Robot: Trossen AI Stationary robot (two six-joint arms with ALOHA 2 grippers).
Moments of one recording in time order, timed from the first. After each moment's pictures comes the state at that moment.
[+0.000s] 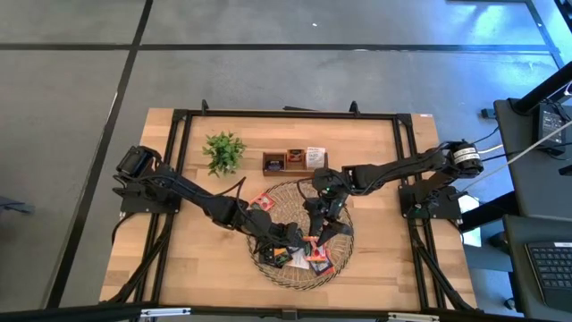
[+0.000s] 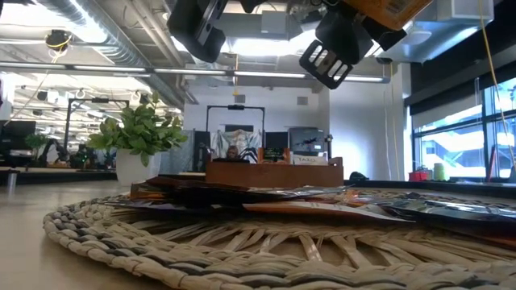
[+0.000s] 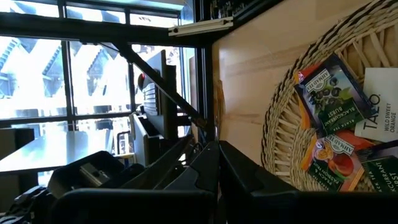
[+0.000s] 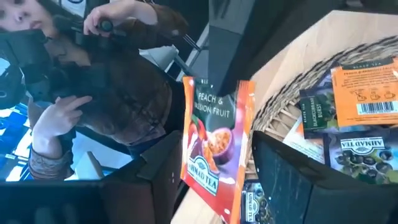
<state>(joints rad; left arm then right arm) -0.37 1.73 1.09 0.31 -0.11 1.46 0.10 1.61 0.98 -0.01 -0.90 0.24</state>
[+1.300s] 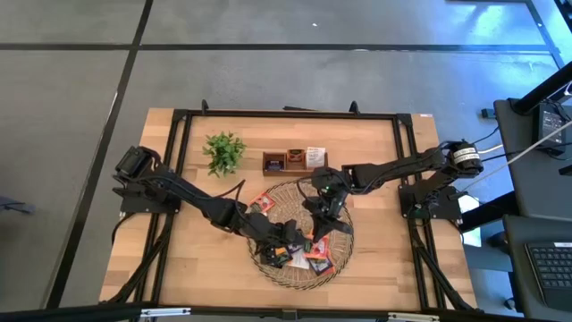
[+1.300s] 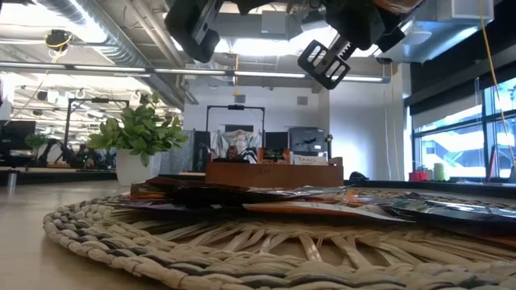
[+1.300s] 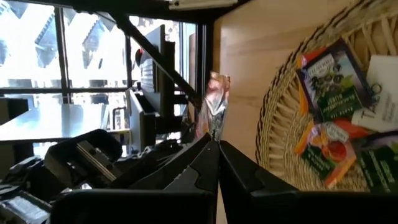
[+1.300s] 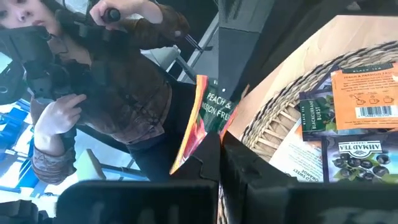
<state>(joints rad) -0.39 1.72 1.09 0.29 -0.24 1.39 0.09 1.61 0.98 -0.02 -0.92 0.20</state>
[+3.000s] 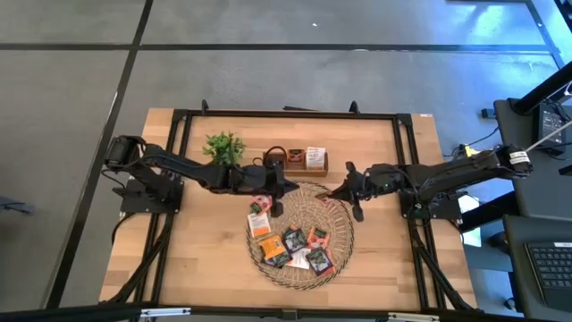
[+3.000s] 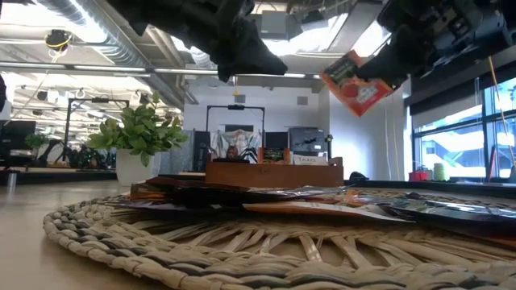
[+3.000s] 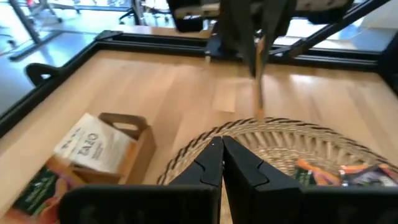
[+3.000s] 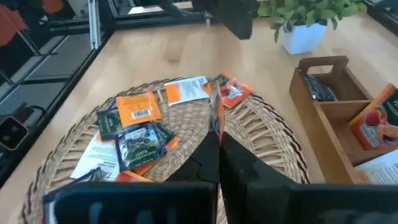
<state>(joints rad) -0.07 1.56 0.89 0.30 -0.23 -0.12 0.09 1.01 0.45 0.15 -0.01 0.12</state>
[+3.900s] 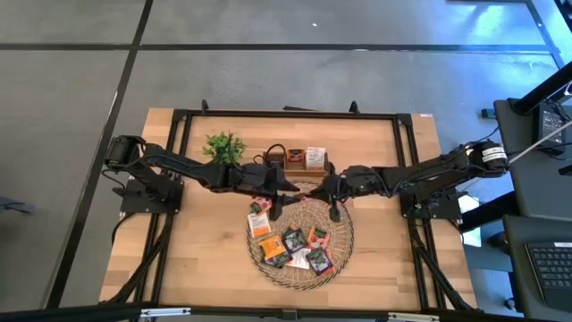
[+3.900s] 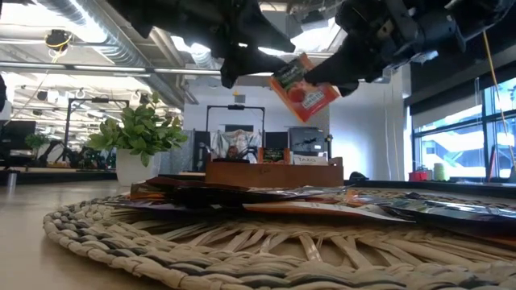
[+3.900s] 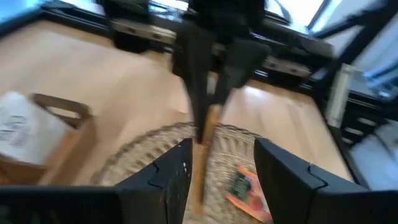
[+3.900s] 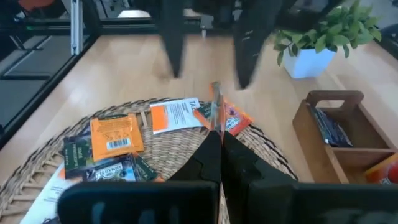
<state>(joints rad) -0.06 1.56 0.89 0.33 -0.04 -0.33 0.09 1.35 0.61 0.37 0.02 0.04</state>
